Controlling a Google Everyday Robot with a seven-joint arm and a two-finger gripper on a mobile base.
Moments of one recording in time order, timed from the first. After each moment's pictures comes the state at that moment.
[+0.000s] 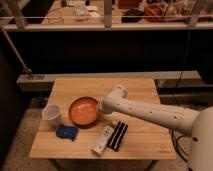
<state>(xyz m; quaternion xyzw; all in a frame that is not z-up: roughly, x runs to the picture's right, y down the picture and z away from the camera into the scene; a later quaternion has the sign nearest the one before) -0.026 0.129 0.877 -0.06 -0.24 -0.58 0.78</state>
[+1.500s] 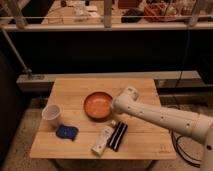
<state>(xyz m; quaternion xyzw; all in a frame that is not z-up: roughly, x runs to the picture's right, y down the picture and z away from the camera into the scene) 0.055 0.141 0.874 -0.10 -0.17 -0.49 0.85</state>
